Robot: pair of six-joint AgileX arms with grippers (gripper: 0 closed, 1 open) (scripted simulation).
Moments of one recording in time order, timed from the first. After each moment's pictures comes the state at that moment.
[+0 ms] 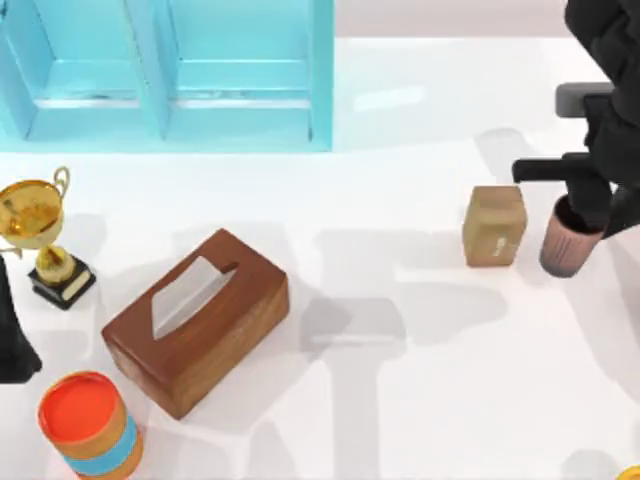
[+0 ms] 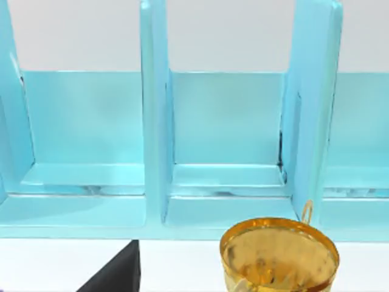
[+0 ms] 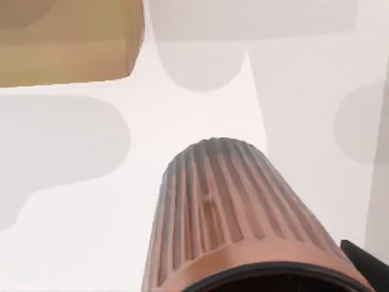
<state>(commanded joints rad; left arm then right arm) 0.00 0.00 0.00 0.00 0.00 0.00 0.27 1.91 1.55 -1.21 0.06 0.32</state>
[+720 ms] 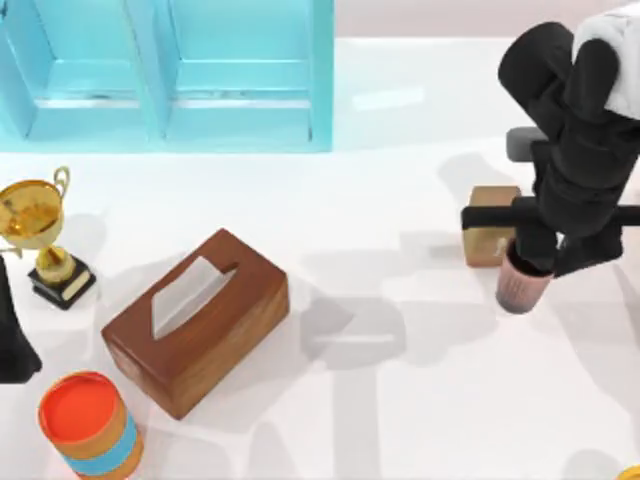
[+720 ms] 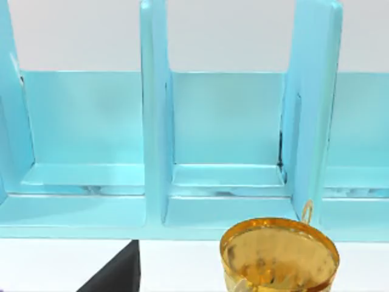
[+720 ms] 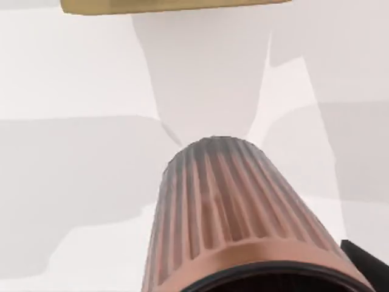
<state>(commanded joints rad) 0.00 0.00 0.00 0.00 0.00 0.00 0.40 1.90 1.41 -1.07 0.07 0.45</state>
